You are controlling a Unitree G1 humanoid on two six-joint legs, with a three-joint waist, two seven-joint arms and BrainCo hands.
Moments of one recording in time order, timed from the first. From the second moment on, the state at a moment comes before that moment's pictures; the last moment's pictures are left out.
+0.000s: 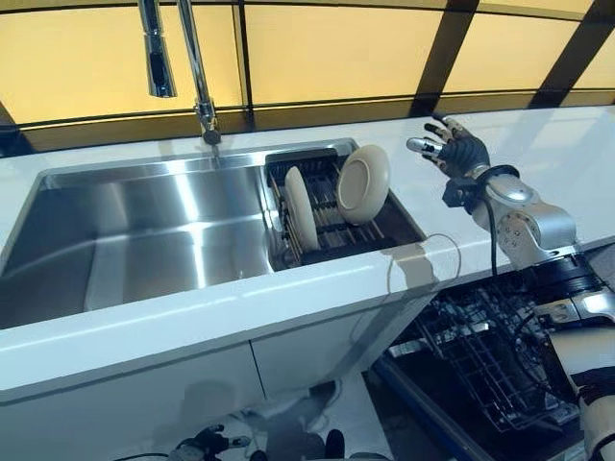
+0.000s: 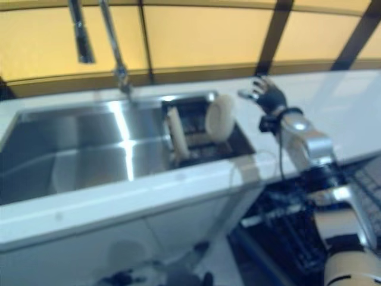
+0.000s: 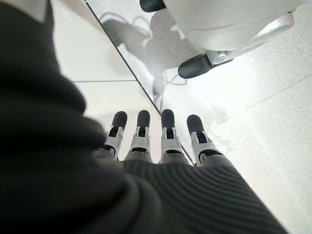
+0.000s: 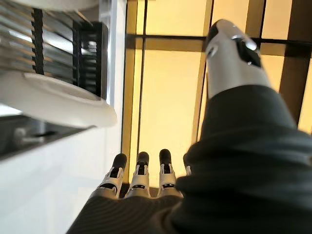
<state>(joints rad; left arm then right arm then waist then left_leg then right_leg) -0.06 0.27 -0.37 1.24 -0.09 0.01 -0.02 -0.86 -0.70 0.28 0.37 0.81 0.38 -0.11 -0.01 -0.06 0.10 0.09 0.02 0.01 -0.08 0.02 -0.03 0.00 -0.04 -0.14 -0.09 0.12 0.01</state>
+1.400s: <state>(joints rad) -0.05 0.26 -0.41 1.23 -0.10 0.02 -0.01 -0.91 -0.64 0.29 0.53 0.89 0.44 -0.22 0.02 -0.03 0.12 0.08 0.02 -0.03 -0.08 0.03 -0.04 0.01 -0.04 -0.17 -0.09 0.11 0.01</state>
